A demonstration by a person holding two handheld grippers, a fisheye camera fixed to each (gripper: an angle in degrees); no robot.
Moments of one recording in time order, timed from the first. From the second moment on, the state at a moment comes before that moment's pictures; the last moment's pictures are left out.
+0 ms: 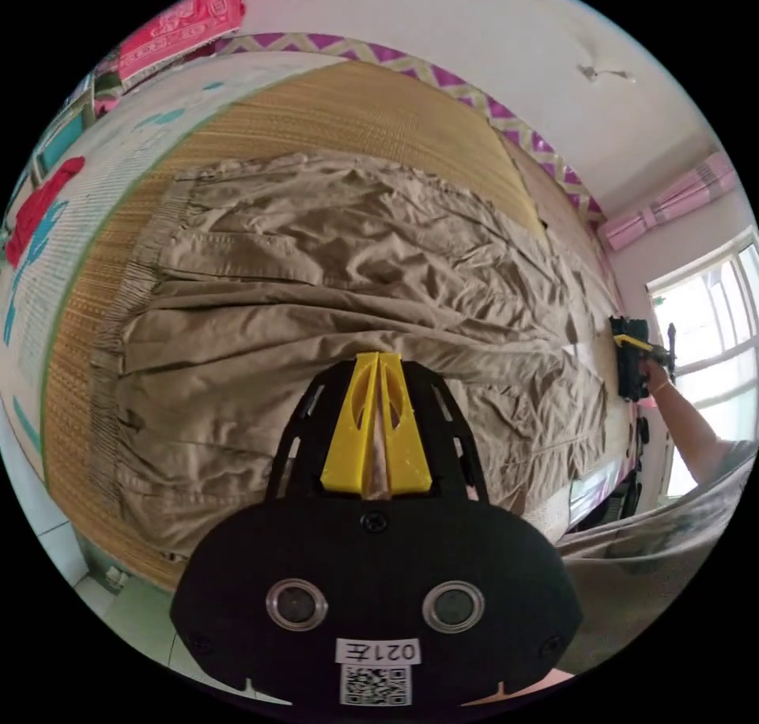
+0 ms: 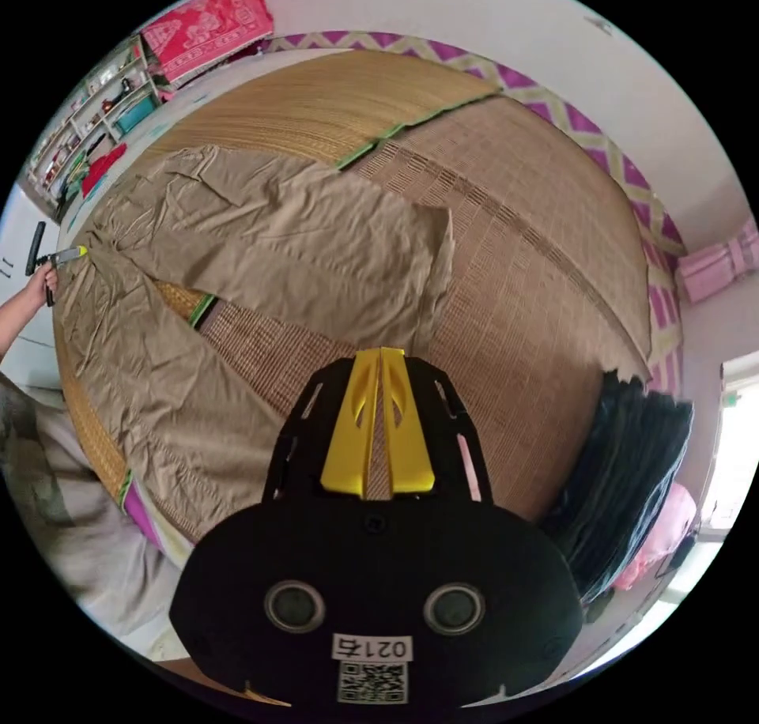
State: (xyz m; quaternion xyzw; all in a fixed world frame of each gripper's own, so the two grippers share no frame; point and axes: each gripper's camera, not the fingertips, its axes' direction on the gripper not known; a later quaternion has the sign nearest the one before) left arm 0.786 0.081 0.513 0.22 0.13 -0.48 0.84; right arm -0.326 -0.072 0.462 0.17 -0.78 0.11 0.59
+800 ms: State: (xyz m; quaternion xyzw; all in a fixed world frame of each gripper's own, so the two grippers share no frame) left arm 0.862 -0.038 0.545 0.18 0.17 -0.38 0.89; right arm -0.354 -0.073 0.529 0.11 -0.81 0.13 0.56
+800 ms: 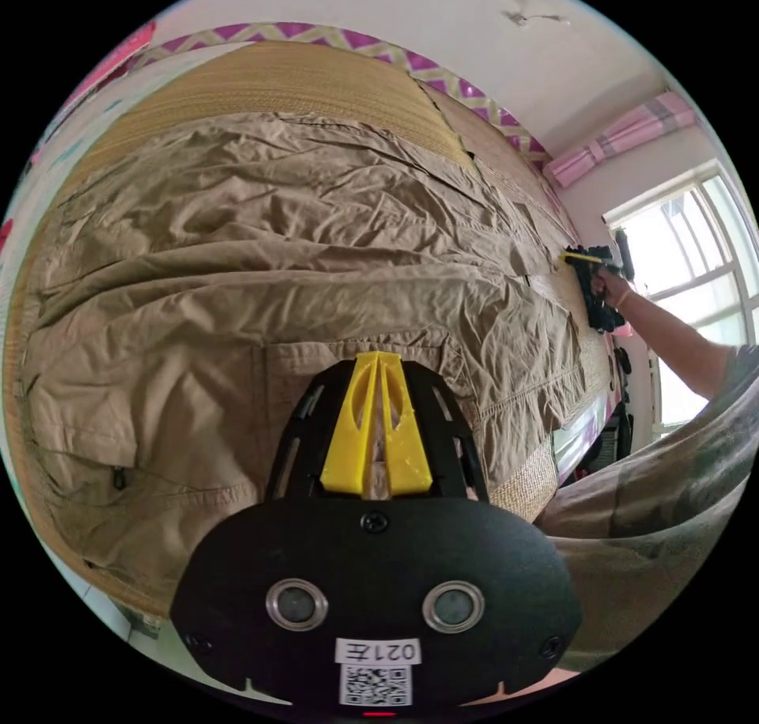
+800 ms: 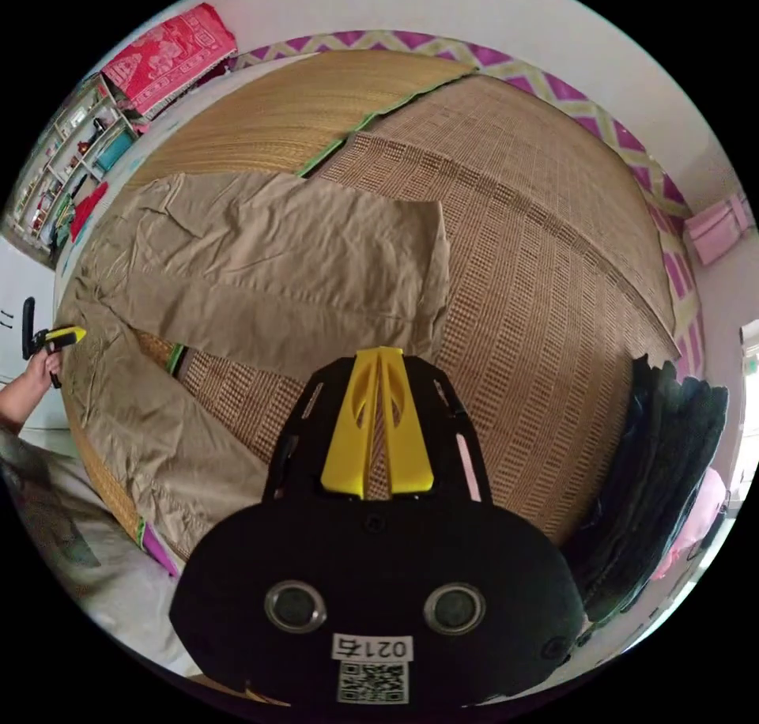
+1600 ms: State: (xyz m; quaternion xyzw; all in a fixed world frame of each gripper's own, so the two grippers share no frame) left arm 0.938 -0.020 0.549 0.21 0.18 -0.39 0.88; right arm -0.368 0.082 0.742 0.02 -0.91 0.20 0.36
